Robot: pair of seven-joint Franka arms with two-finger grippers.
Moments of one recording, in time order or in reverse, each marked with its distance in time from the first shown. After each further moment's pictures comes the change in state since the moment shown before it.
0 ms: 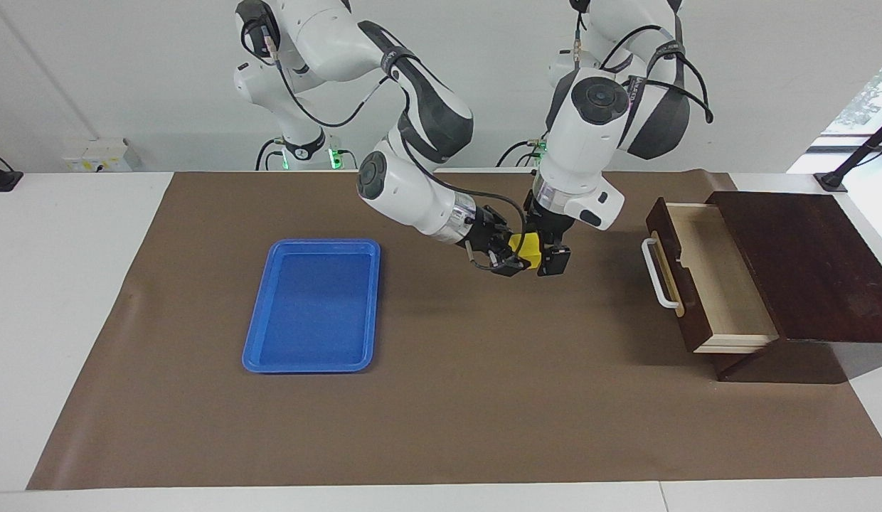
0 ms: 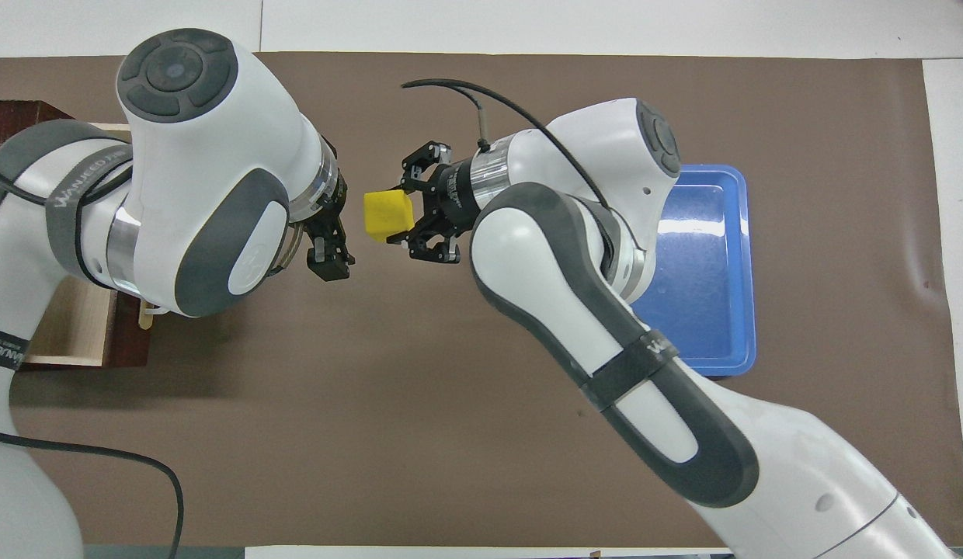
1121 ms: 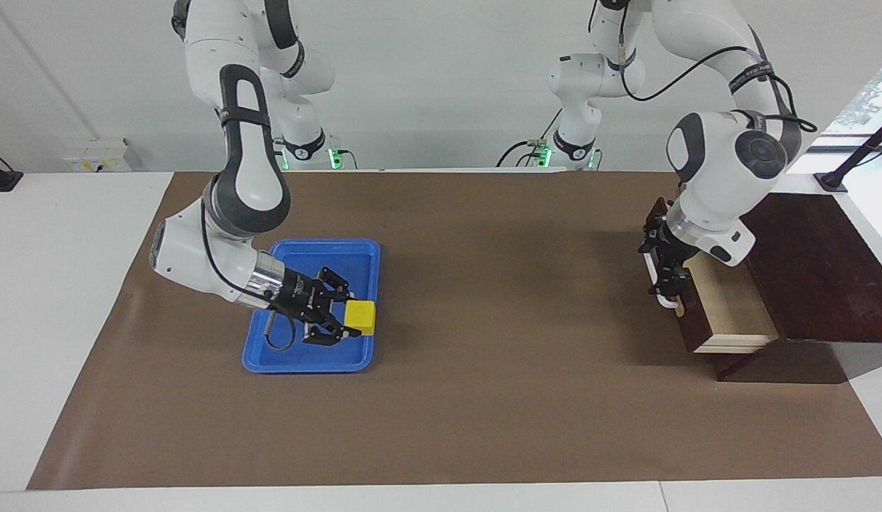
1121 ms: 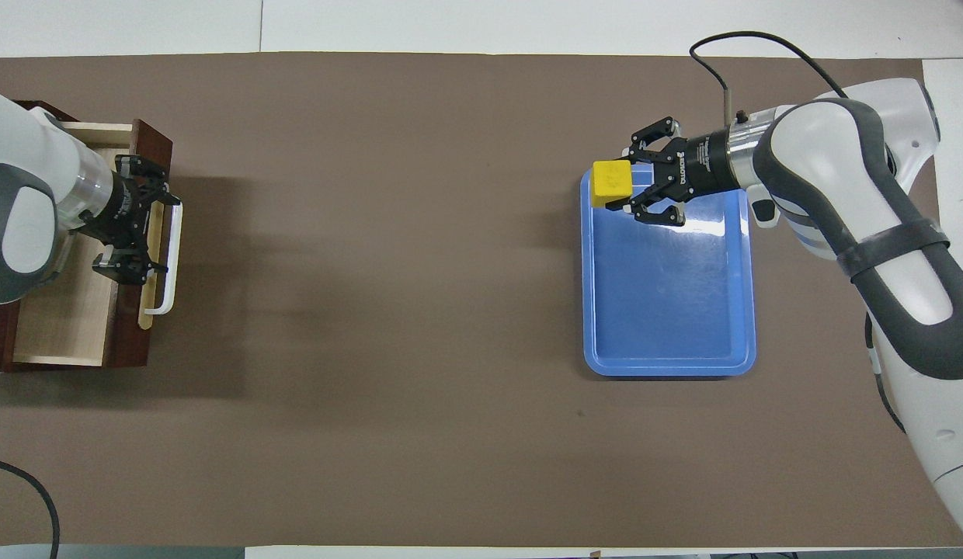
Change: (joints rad) left arm 0.445 -0.098 0.015 -0.269 0.015 0.131 0.673; right arm -0.480 -0.089 -0.008 -0.340 -0.003 -0.232 -0.512
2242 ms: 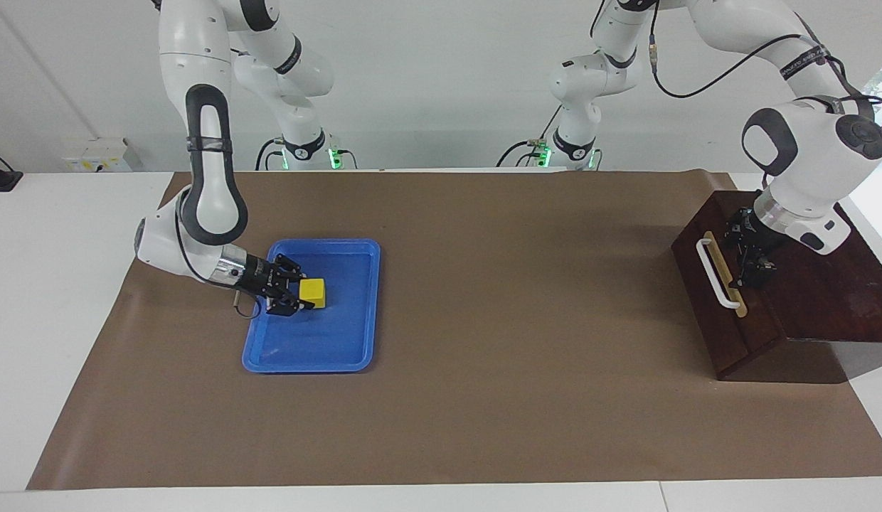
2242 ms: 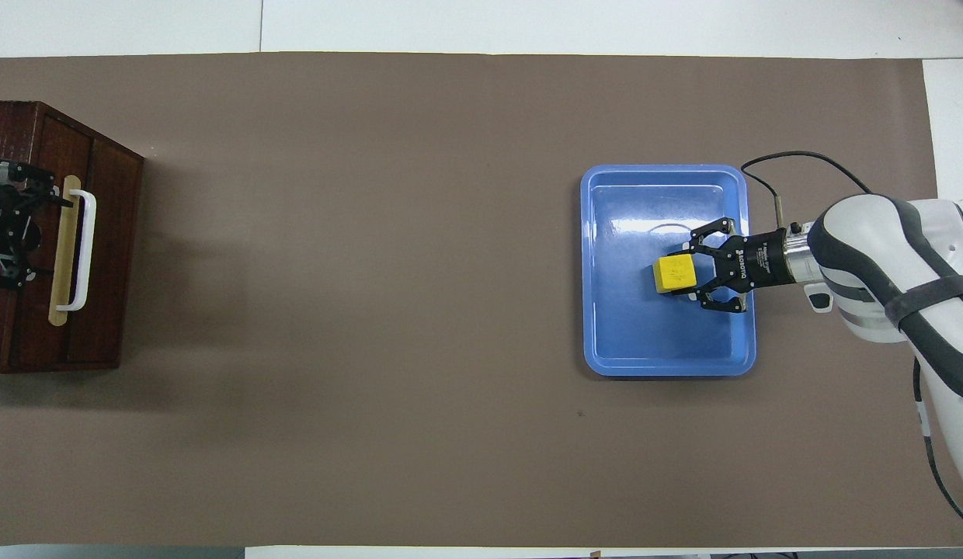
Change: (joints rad) left arm 0.148 -0.004 -0.009 -0.002 0.066 0.052 0.200; right arm -0.094 -0.062 -0.011 -0.263 -0.014 0.076 -0.239
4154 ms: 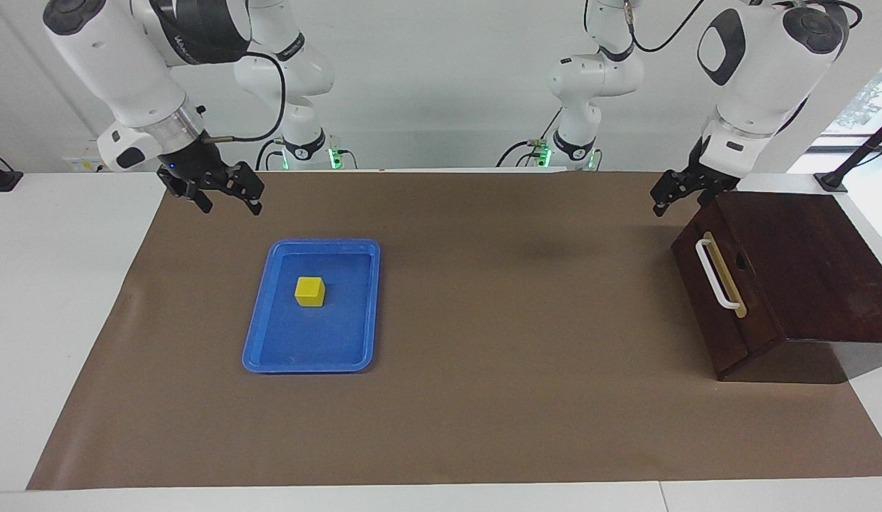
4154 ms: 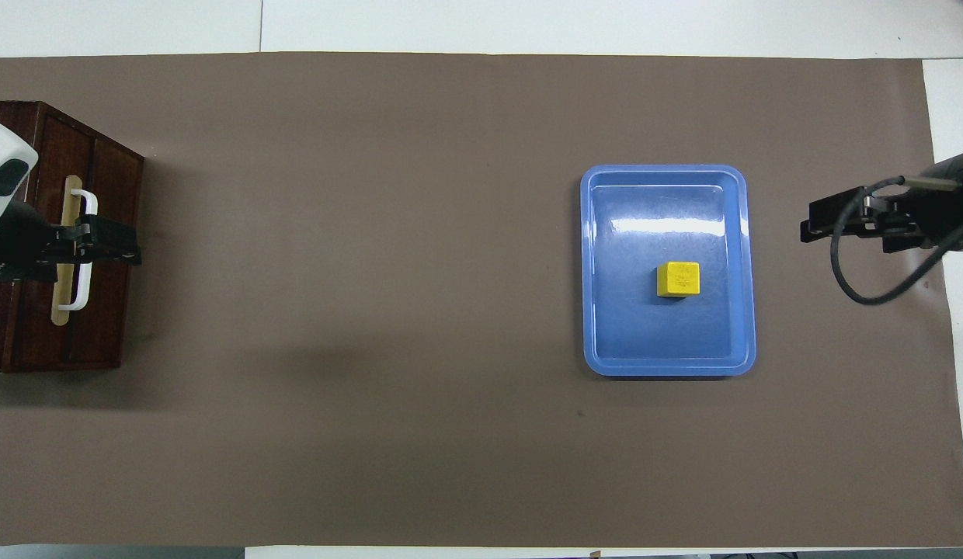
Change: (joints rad) left arm -0.164 -0.234 -0.065 0.010 -0.048 -0.269 1.002; right arm 0.080 -0.356 0.022 0.424 -0.798 -0.438 -0.754
